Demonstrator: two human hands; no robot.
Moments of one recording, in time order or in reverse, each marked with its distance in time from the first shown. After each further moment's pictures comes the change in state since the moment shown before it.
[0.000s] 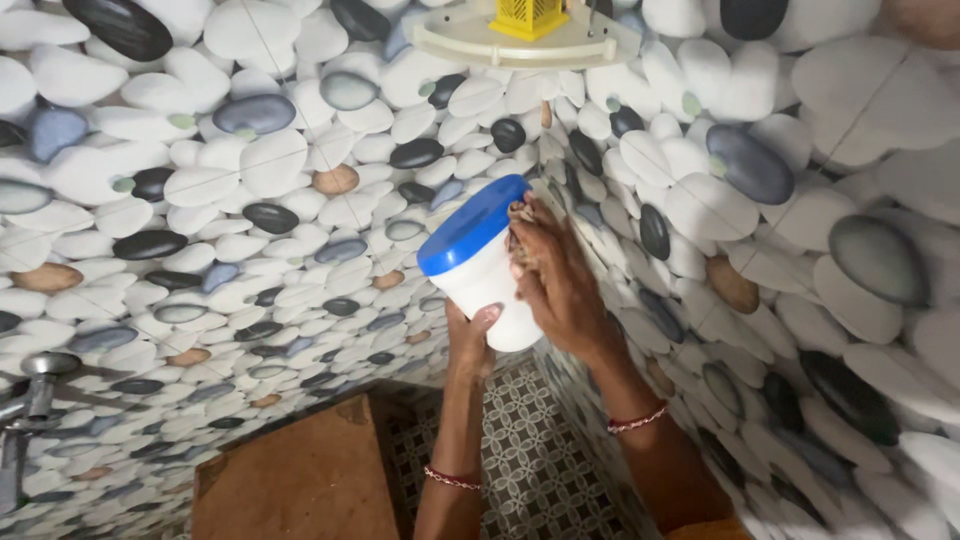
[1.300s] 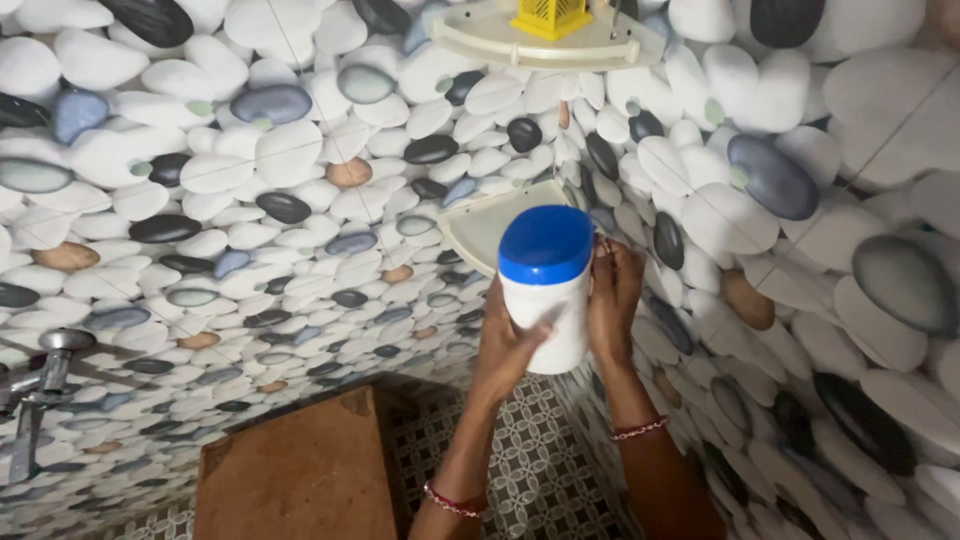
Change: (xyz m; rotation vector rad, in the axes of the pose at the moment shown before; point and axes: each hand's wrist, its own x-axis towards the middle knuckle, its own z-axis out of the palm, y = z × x) left_hand -0.021 0.023 0.047 0.746 0.007 -0.104; right_hand -0.068 0.068 0.021 0.440 0.282 0.800
